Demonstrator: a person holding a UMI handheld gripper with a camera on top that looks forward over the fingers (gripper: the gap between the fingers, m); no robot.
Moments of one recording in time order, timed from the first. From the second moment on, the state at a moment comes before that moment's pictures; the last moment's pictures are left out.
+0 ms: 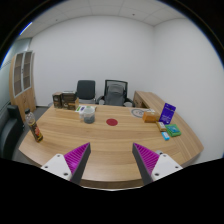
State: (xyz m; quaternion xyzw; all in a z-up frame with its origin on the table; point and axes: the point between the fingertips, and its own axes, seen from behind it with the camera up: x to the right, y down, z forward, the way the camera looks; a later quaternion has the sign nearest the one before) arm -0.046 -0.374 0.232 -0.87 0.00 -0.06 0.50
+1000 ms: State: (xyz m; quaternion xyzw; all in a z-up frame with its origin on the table) arm -0.484 -0.305 0.118 -0.87 -0.02 0.02 0.49
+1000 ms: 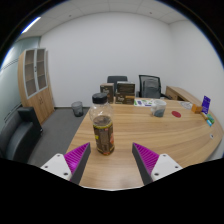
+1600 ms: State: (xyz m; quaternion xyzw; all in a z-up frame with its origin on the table) arm -0.522 -0.177 0.083 -0.82 -0.01 0.02 0.57
